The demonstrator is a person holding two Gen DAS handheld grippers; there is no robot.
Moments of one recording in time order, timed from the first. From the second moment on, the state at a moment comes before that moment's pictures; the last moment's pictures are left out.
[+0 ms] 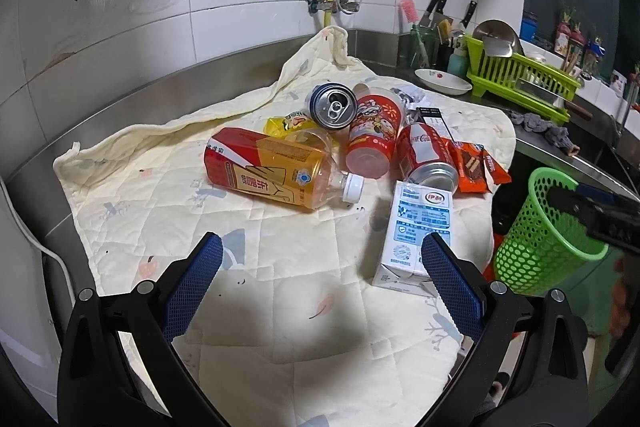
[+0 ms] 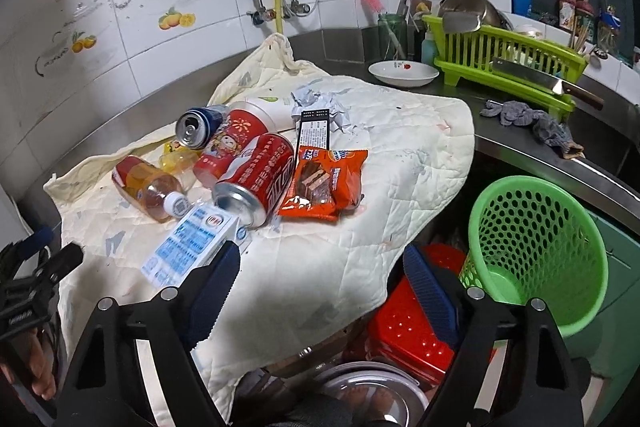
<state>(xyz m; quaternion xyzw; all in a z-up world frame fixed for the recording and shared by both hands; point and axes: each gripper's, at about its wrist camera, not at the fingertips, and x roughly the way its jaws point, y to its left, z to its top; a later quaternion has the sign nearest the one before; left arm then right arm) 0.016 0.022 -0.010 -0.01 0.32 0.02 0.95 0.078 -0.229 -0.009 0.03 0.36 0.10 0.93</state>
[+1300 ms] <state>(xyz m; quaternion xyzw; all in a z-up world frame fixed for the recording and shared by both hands) 0.082 -0.034 -0.035 0.03 0.38 -0.07 0.92 0.241 -0.206 -0.067 0.04 0.48 0.11 0.87</state>
